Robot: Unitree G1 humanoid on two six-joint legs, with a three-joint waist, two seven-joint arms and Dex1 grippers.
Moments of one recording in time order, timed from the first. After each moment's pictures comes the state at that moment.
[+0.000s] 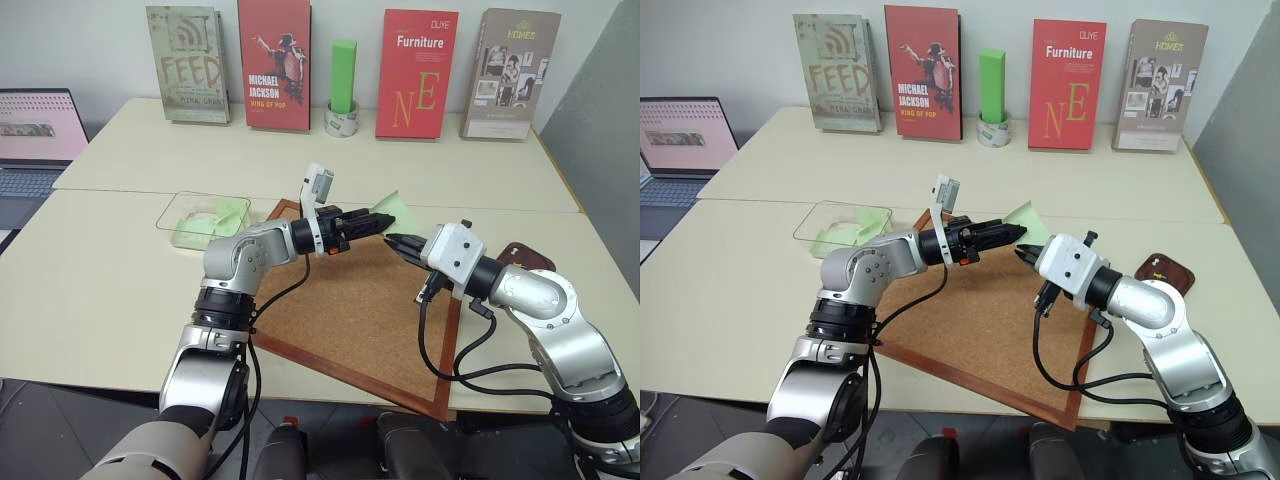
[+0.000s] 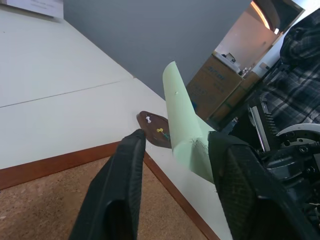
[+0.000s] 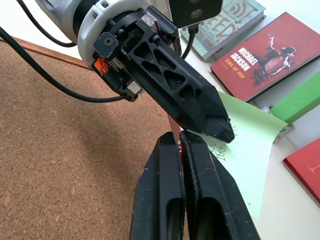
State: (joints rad) left arm -0.82 0.22 0.01 0.29 -0.62 0.82 -0.88; right arm -0.33 -0.60 0.16 -0.50 0.09 0.34 0.65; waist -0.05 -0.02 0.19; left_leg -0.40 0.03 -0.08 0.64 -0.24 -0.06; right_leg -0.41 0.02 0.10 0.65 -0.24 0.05
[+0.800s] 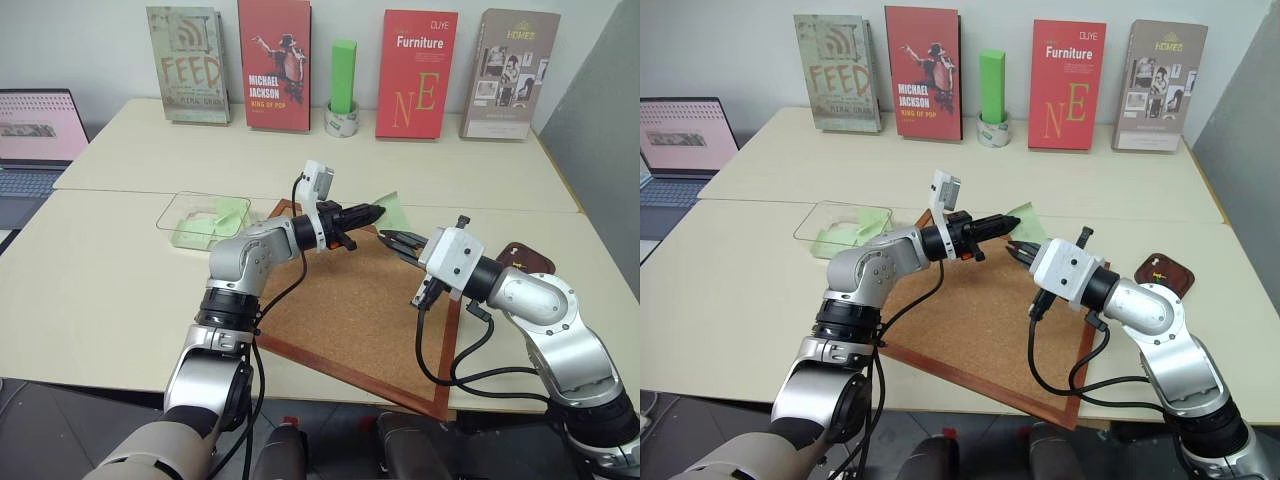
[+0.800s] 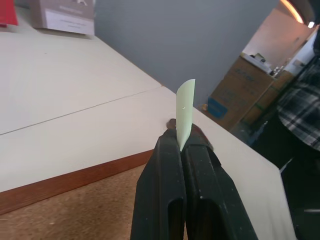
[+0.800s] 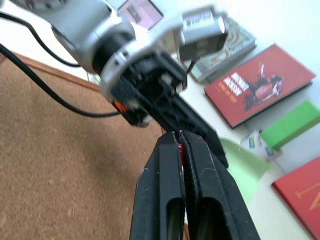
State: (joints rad) left arm -0.82 0.20 0.01 0.32 -0.53 0.71 -0.81; right arm -0.32 -0.57 0.16 -0.55 0.05 0.25 0.64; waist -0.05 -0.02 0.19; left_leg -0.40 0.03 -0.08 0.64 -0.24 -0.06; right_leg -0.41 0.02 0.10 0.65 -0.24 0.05
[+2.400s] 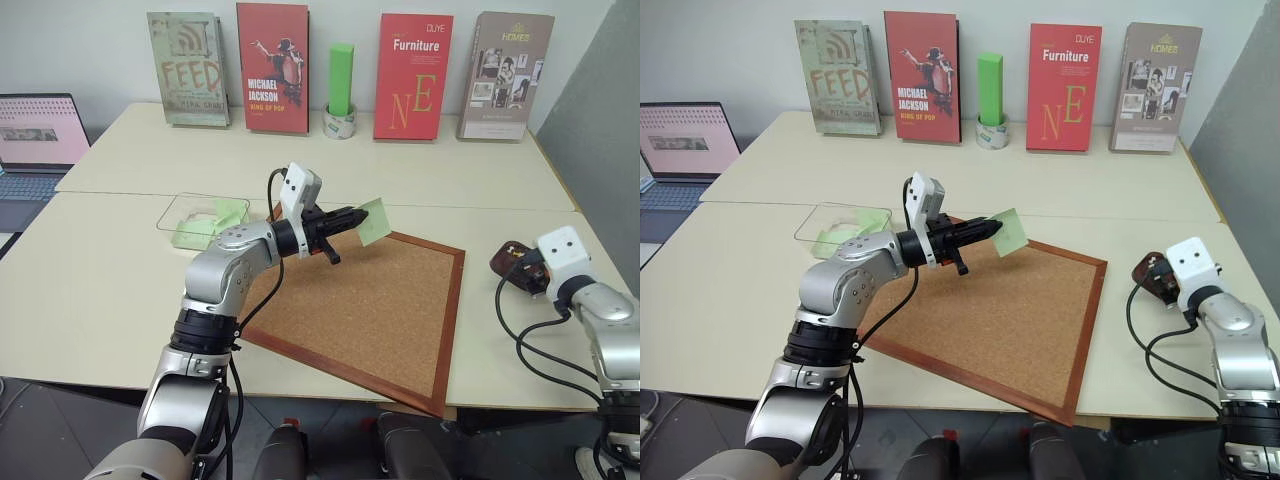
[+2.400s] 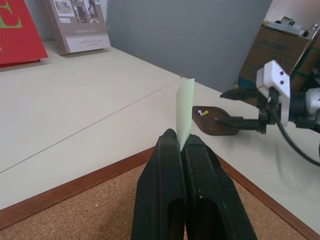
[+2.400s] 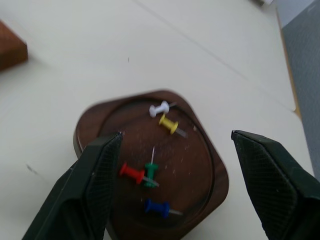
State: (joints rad) left arm -0.70 0.31 -0.04 0.08 -0.46 0.62 -0.81; right arm -0.23 -0.66 -0.23 -0.06 0.00 0.45 0.44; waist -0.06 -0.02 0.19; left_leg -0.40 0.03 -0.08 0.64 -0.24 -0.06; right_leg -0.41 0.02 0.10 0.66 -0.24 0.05
